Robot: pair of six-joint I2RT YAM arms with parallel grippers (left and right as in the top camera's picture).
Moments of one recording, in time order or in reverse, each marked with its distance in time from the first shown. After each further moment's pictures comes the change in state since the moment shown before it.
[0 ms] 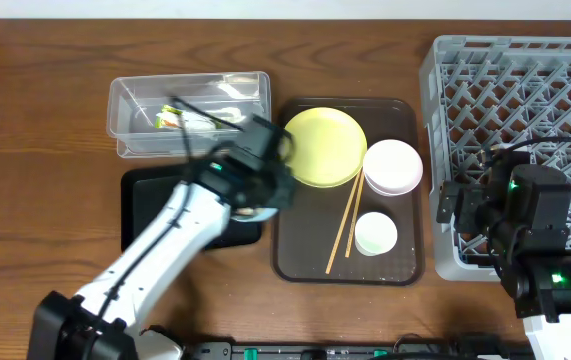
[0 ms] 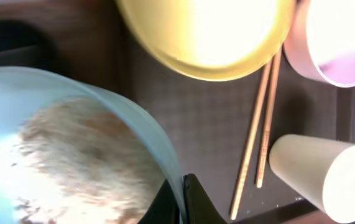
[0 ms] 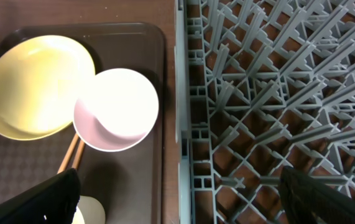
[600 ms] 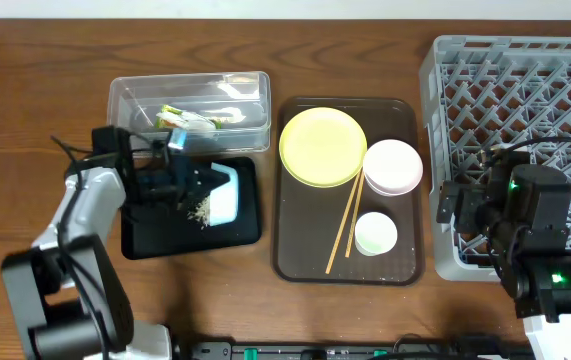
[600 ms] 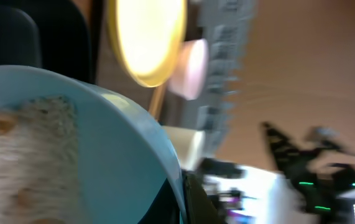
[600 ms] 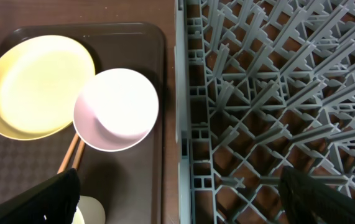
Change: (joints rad) left arm 0.704 0.199 -0.166 -0.017 1.050 0.303; right arm 0.000 0.000 0.000 0.000 0.000 0.000
